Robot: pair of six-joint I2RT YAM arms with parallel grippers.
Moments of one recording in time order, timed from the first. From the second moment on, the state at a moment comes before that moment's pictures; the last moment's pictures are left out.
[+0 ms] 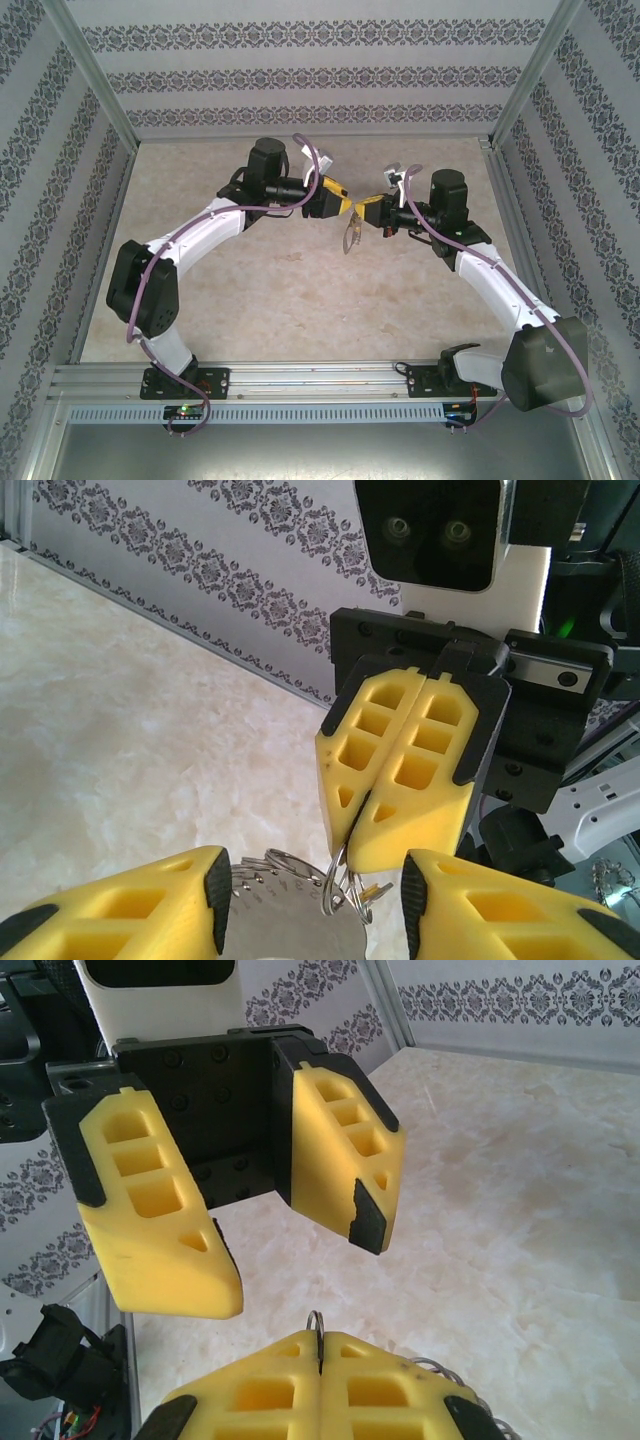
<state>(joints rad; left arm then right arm) -0.49 1.72 1.36 -0.01 0.98 -0.16 0.22 1.23 0.87 0.01 -0.93 0.20</state>
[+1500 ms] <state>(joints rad) -0.52 1.72 1.25 0.21 0.92 -0.29 0.17 1.00 0.57 0.23 -0.68 0.36</state>
